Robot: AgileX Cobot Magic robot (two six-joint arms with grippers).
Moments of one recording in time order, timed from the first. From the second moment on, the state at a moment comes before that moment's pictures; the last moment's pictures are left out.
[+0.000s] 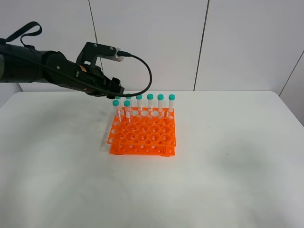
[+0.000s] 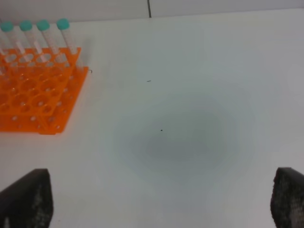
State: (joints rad) left arm -0.32 1.80 -1.20 -0.15 0.18 0.24; right arm 0.05 -0.01 -0.50 0.02 1.03 0.00
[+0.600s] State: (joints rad) left arm -0.14 1.80 -1.22 -0.21 0.57 0.15; right arm 0.05 -0.01 -0.50 0.02 1.03 0.00
